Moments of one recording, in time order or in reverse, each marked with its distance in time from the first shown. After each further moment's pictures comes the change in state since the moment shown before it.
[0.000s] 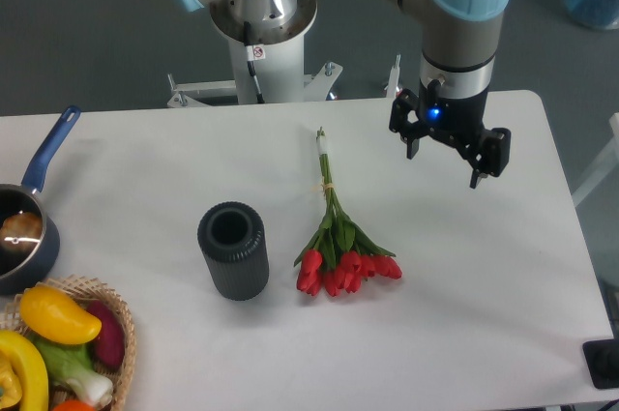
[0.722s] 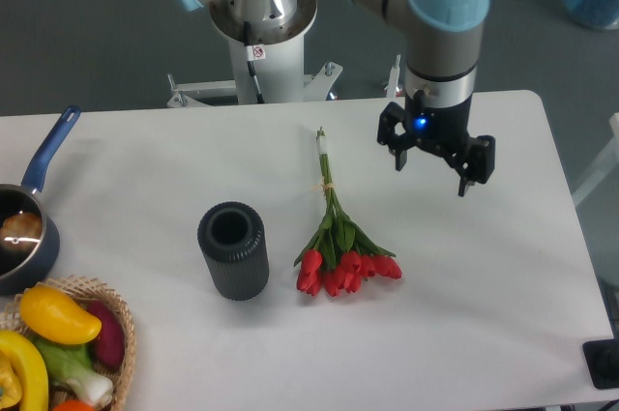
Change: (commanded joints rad) arm -0.029 0.051 -0.229 0.293 -0.035 -0.161
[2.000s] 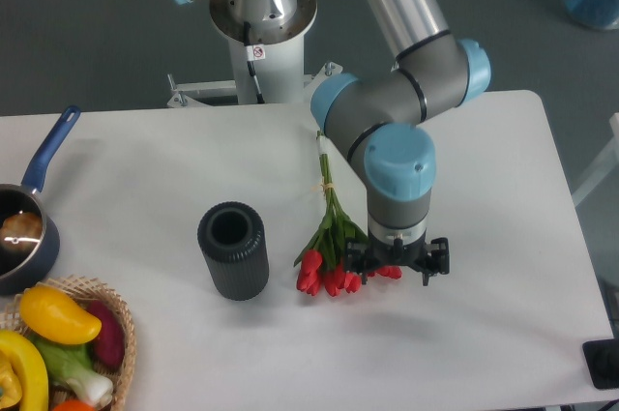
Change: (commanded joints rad) arm -0.149 -0.393 0.198 0.011 0.110 -0.585
